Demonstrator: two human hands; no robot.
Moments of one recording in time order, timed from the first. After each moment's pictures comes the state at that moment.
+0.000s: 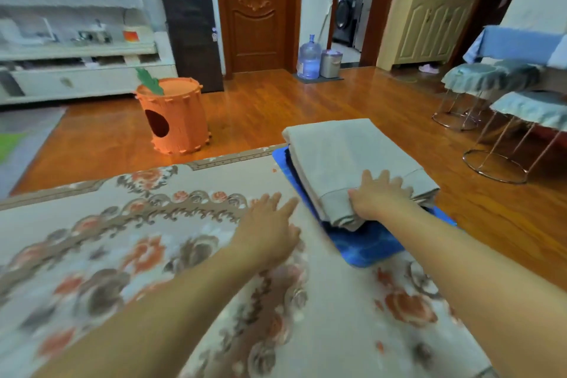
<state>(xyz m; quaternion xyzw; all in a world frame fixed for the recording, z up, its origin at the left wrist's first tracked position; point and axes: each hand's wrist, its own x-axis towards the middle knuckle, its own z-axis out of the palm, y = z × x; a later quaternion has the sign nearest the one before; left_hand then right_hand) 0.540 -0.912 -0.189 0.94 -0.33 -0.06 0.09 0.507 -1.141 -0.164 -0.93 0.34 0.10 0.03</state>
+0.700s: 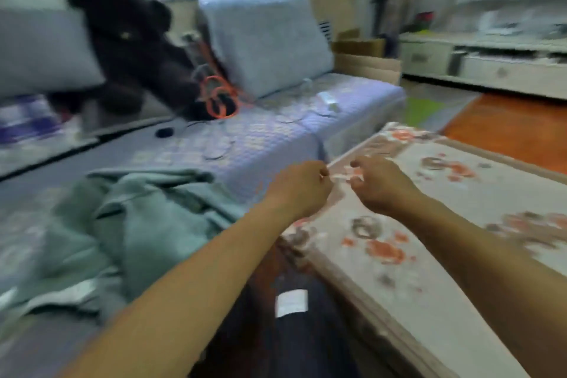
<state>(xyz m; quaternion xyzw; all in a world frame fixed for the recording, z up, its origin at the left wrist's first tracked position) 0.250 -0.216 -0.098 0.94 0.28 0.12 0.18 0.379 -0.329 -0.105 -0.88 -0.44 0.03 0.18</state>
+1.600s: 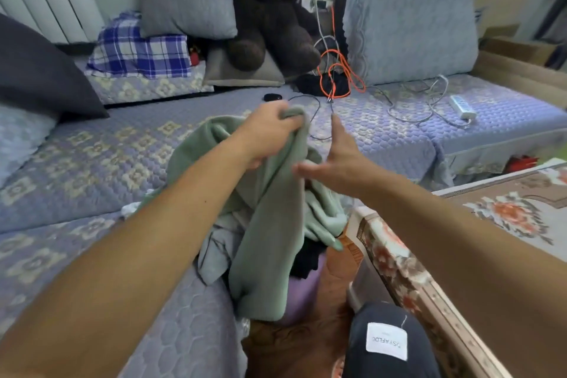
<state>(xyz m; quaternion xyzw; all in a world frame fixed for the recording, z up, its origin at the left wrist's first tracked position) 0.070 -0.030 -0.066 0.76 0.39 0.35 0.40 0.209 -0.118 -0.091 -0.71 -0.57 0.25 0.33</state>
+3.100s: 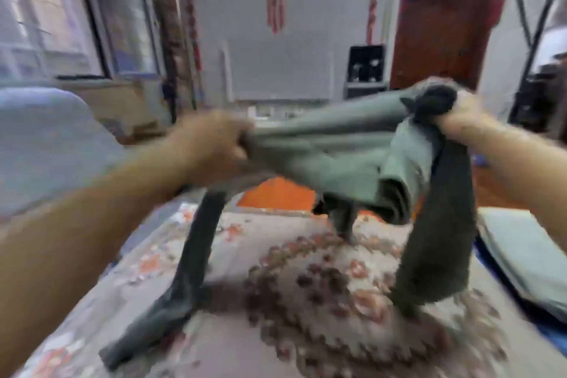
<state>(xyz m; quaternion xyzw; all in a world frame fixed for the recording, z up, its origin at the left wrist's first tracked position) 0.392 -0.471 0.119 0.96 -0.15 0.25 0.01 0.588 -0.904 0.102 -0.89 -0.09 -0.28 0.33</state>
